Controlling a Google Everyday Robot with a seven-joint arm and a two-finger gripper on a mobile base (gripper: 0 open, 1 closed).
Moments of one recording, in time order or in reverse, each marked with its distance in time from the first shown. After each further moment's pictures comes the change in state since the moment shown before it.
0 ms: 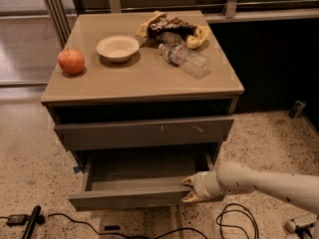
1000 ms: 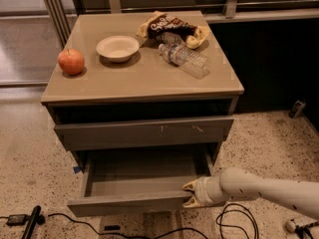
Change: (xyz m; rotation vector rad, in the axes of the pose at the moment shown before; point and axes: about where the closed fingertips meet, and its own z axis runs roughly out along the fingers) arm -0.002 0.017 -0.007 0.015 -0.003 0.019
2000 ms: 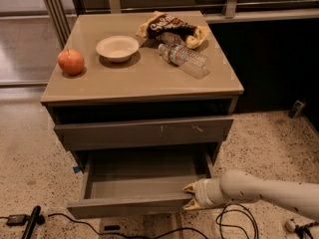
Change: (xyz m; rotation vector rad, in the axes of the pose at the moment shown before) arm -0.002 0.007 -0.001 0.000 0.002 0.007
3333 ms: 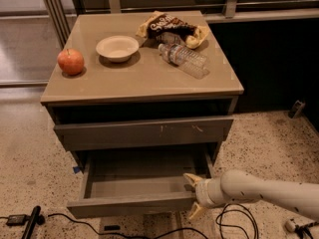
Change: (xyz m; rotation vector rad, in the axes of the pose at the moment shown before) arm 0.000 0.000 0.000 0.000 0.000 0.000
